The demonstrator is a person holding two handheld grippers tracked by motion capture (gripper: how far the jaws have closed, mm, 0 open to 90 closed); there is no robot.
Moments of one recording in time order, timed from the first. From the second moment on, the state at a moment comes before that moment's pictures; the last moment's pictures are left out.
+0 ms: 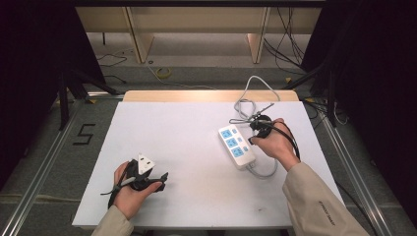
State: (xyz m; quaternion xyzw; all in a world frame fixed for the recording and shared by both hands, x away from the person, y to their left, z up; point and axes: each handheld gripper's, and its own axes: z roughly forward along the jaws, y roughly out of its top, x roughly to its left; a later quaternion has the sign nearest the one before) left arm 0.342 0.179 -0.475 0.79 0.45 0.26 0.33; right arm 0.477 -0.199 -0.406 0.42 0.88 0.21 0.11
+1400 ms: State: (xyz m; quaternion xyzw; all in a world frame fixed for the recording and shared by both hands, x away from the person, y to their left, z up) left arm 0.343 0.176 -0.475 0.79 0.44 0.26 0.34; right arm 0.497 -0.176 -0.409 0.42 0.88 0.20 0.11
